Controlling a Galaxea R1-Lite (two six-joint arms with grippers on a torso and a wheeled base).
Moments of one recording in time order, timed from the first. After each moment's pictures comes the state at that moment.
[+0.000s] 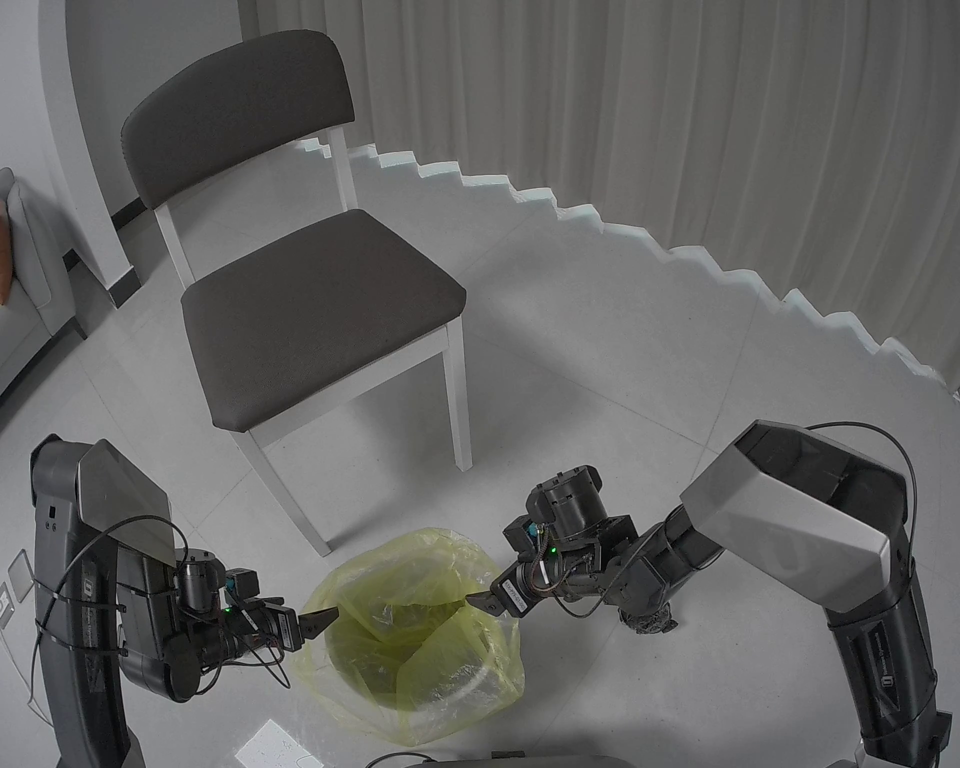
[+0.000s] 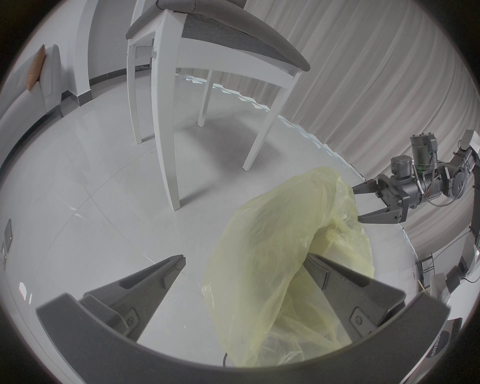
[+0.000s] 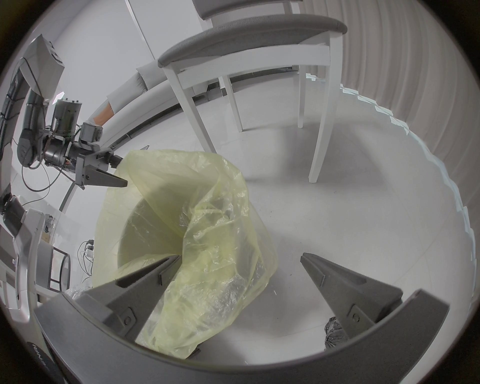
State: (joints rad) left arm -0.04 2.48 -0.27 -1.55 -0.38 -0.08; right arm 0.64 2.51 -1.30 -0.45 0.12 -0.12
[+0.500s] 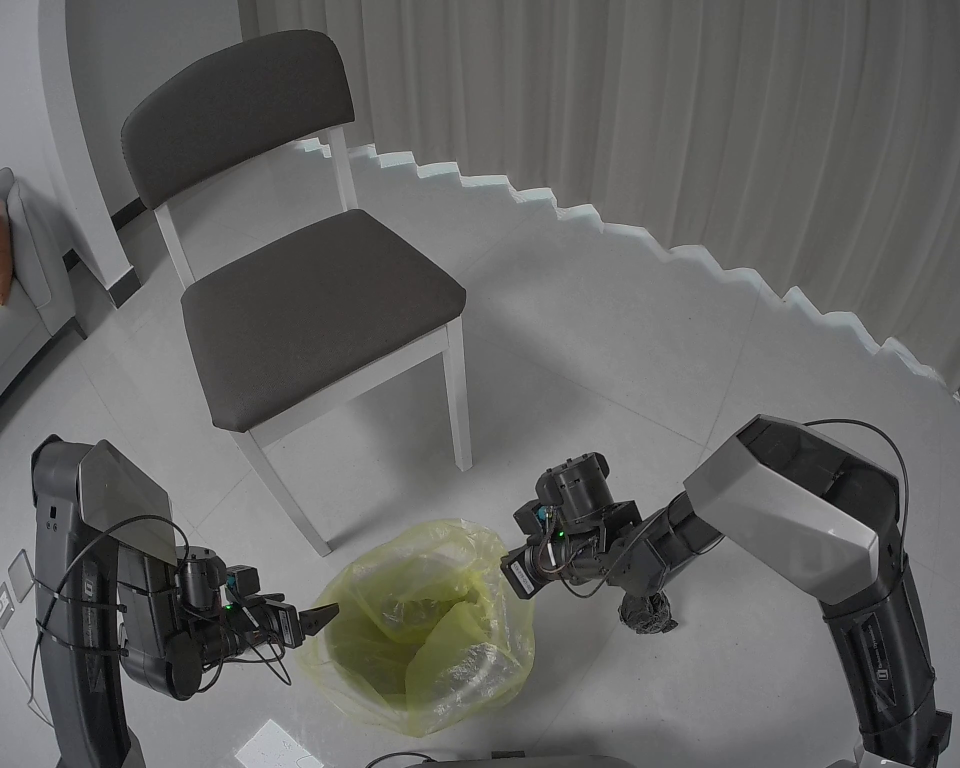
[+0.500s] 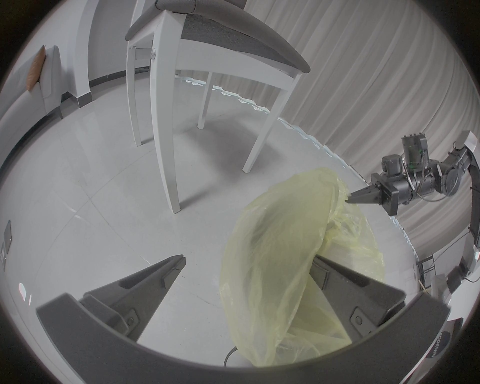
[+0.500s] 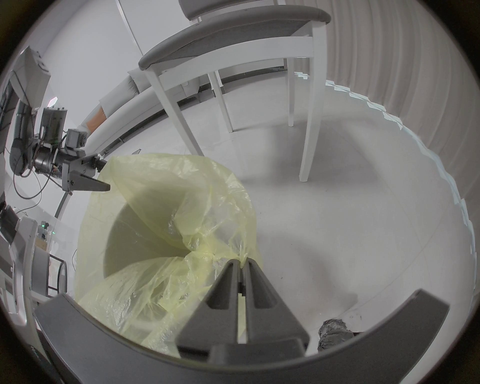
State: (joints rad) left arm -0.04 2.48 -0.29 -1.55 -0.38 -0.08; right arm 0.59 2.55 -1.38 -0.42 0.13 -0.12
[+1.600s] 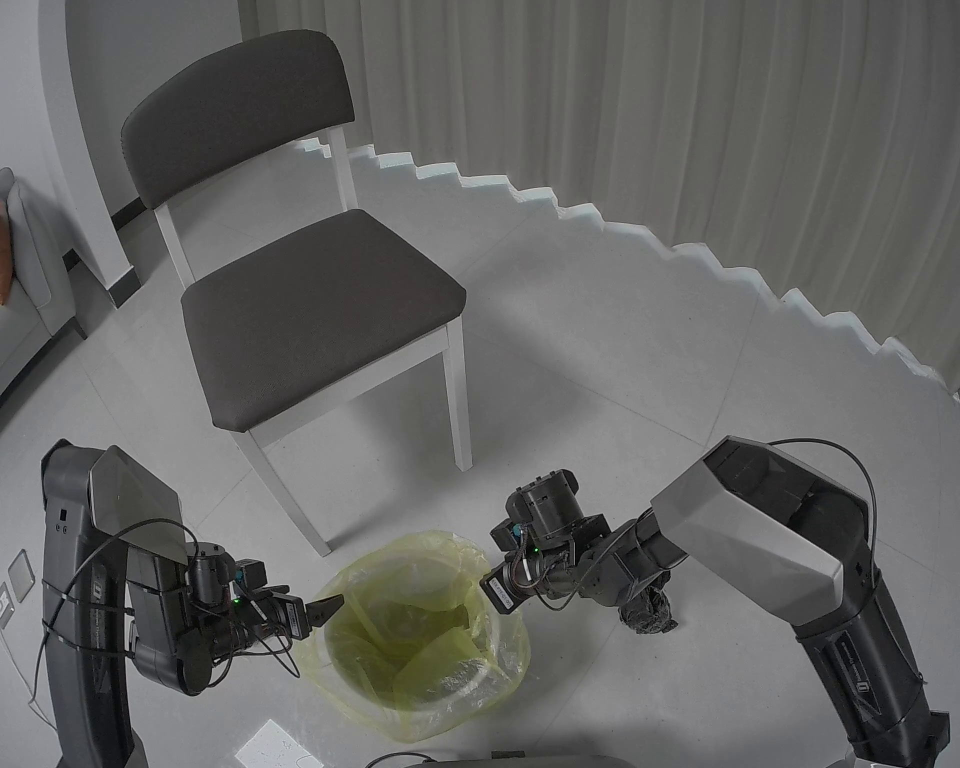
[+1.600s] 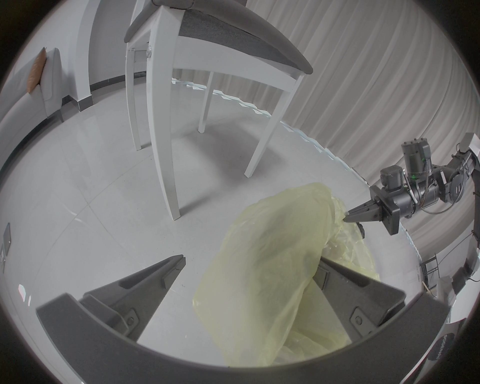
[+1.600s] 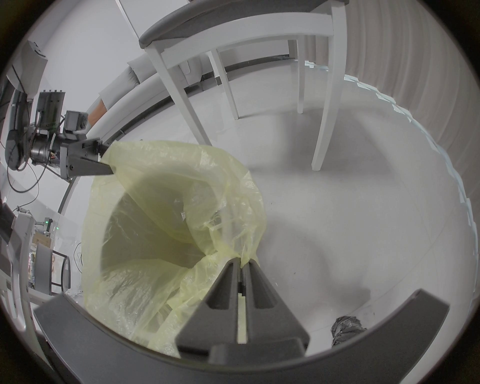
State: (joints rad) left arm -0.06 2.51 -0.36 -1.55 -0.36 -0.09; right arm 0.63 2.63 -1.50 -0.32 0.11 -0.10
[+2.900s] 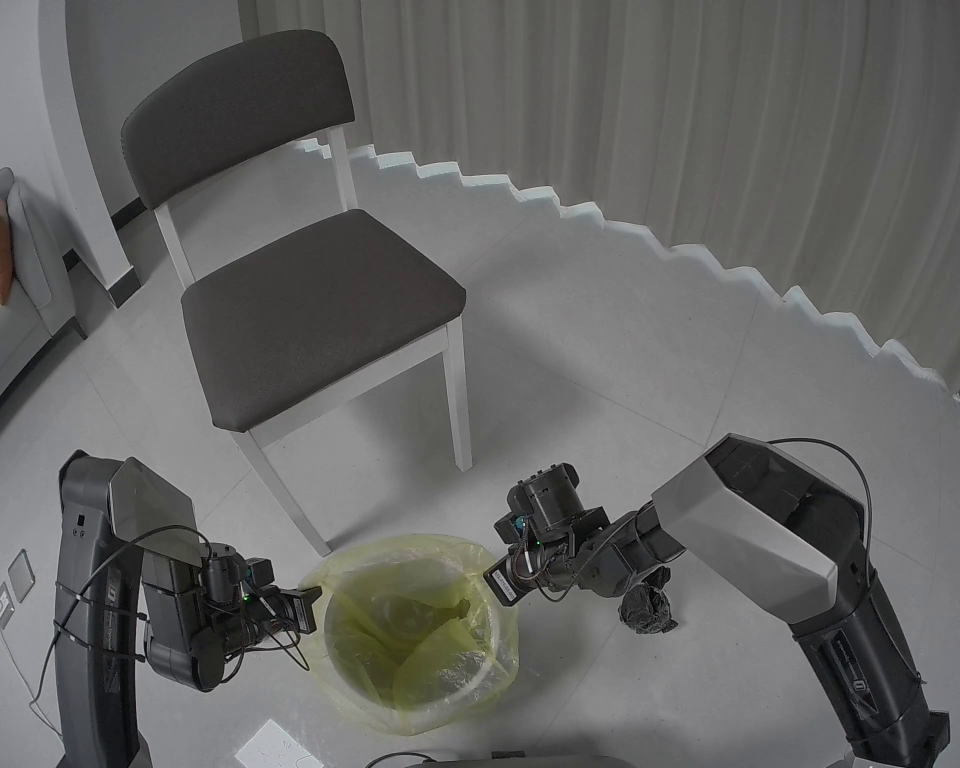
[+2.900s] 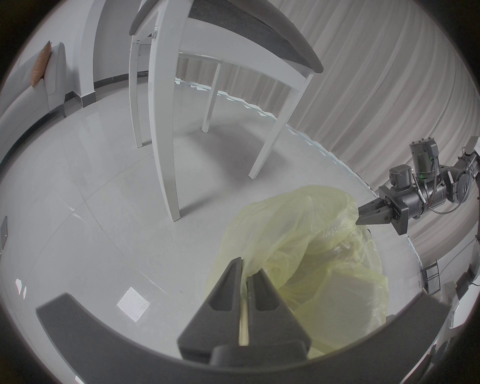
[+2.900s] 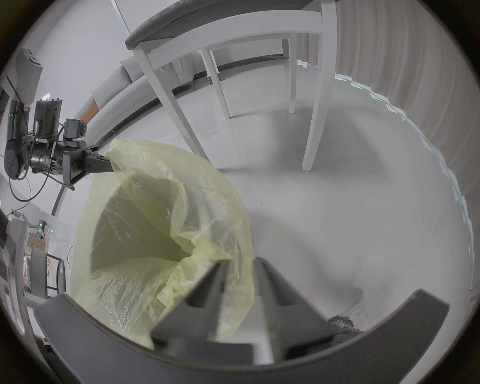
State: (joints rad) left arm -0.06 2.59 -0.45 -1.55 -0.35 -0.12; right arm 0.62 2.65 -1.56 -0.27 0.08 -0.10
